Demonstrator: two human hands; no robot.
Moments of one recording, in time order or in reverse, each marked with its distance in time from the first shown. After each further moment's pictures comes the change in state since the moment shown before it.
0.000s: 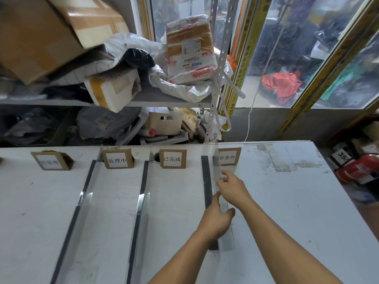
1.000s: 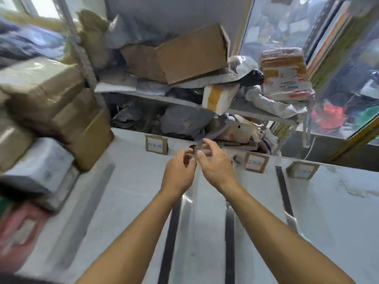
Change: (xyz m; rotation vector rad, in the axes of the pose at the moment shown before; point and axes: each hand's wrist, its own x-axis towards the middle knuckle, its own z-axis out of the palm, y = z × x) left_hand -0.175 -0.084 -0.382 -0.018 0.656 0.334; right_hand -0.164 -0.281 0.244 0.024 0.091 -0.590
